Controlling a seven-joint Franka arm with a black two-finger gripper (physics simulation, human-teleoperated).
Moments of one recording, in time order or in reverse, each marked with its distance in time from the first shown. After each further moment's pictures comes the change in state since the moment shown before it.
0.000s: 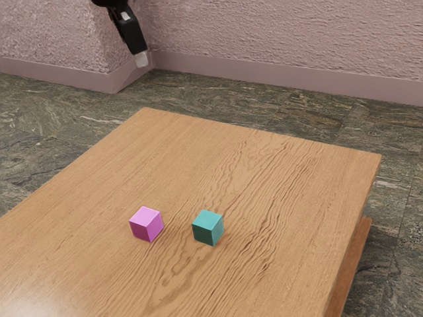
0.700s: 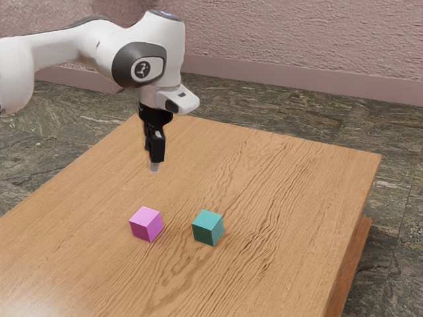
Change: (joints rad) arm 0.069 0.233 -0.083 -0.356 0.114 0.119 0.105
